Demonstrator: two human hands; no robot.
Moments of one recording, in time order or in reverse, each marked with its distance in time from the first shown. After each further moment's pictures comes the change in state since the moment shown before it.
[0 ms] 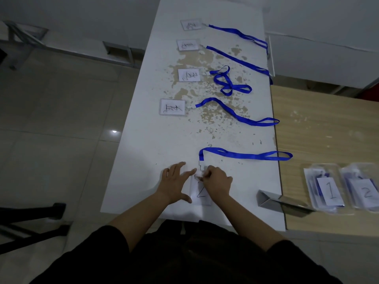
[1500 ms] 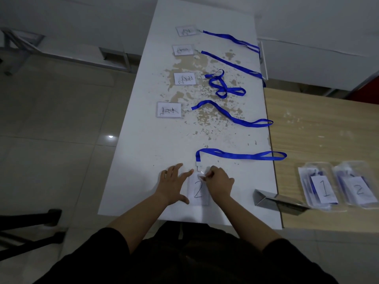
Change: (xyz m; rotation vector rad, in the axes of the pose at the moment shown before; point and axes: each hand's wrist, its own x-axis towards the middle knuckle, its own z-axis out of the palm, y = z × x) left_hand 0.000 0.006 -0.003 0.000 -0.057 -0.026; right_hand -0.002 0.013 -0.005 0.090 0.062 0.038
